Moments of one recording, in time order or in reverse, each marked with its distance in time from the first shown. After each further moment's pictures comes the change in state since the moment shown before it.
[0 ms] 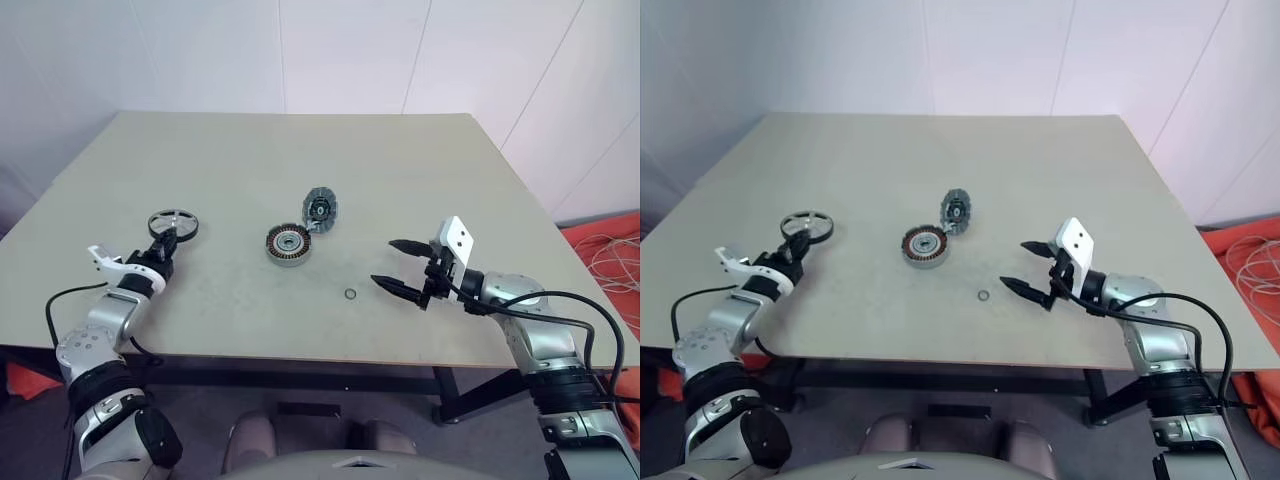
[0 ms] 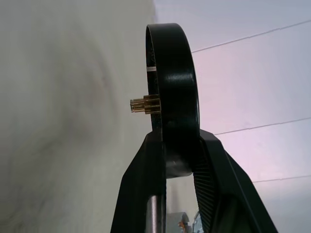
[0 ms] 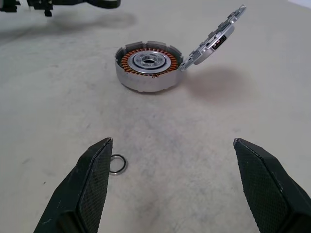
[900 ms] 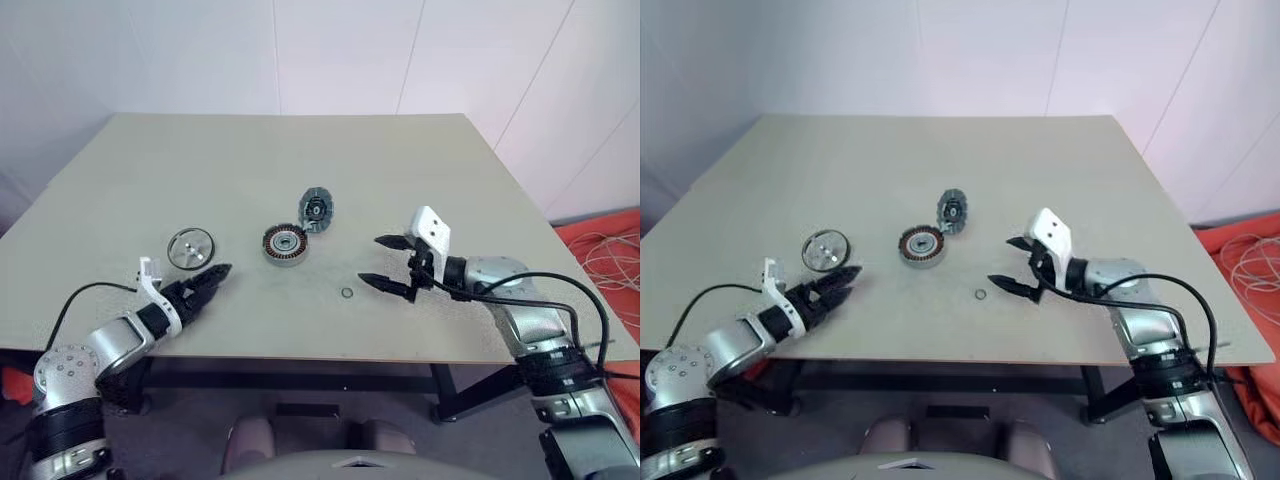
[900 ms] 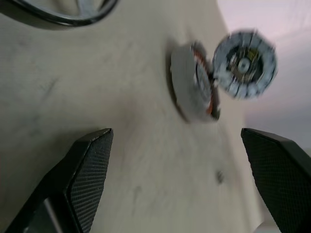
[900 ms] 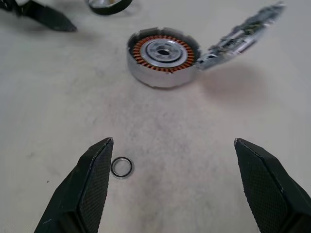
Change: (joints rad) left arm 0.295 0.252 -0.402 -0.380 -0.031 0.299 -0.128; right arm -0.168 -0.034 0.151 -0.085 -0.103 0.199 -0.006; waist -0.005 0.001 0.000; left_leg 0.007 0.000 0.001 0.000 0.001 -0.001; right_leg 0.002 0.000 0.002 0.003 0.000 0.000
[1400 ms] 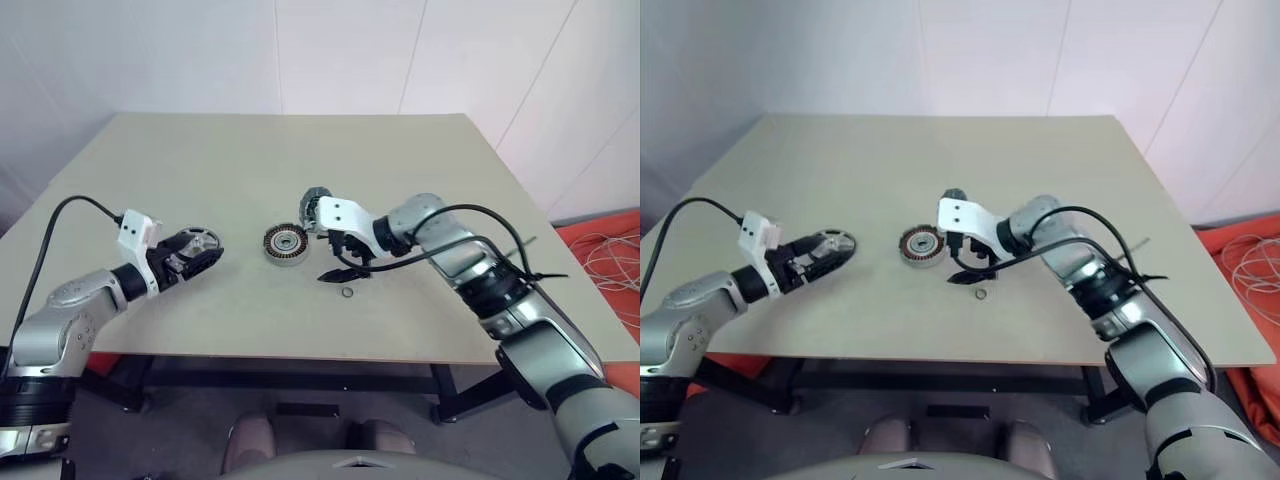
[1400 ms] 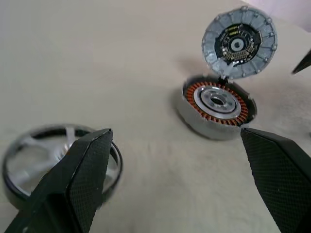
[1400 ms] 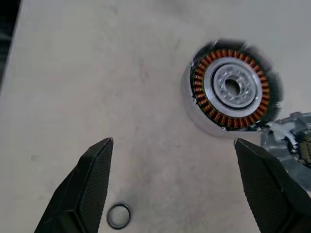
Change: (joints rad) left arm -0.084 0.244 -0.211 0.015 0.569 -0.648 -0.467; right arm -0.492 0.123 0.417 0.303 -0.261 0.059 0.199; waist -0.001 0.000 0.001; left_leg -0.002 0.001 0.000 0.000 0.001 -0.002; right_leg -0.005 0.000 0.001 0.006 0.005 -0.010
